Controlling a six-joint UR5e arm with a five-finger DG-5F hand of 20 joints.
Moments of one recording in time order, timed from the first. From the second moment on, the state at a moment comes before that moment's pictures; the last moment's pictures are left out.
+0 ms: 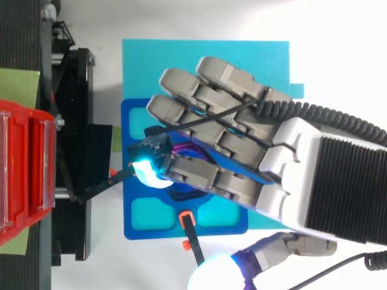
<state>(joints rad) 0.33 -2.10 -1.44 -2.56 -1.12 -1.50</state>
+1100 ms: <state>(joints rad) 0.25 -2.10 -1.44 -2.58 -1.22 -1.50</state>
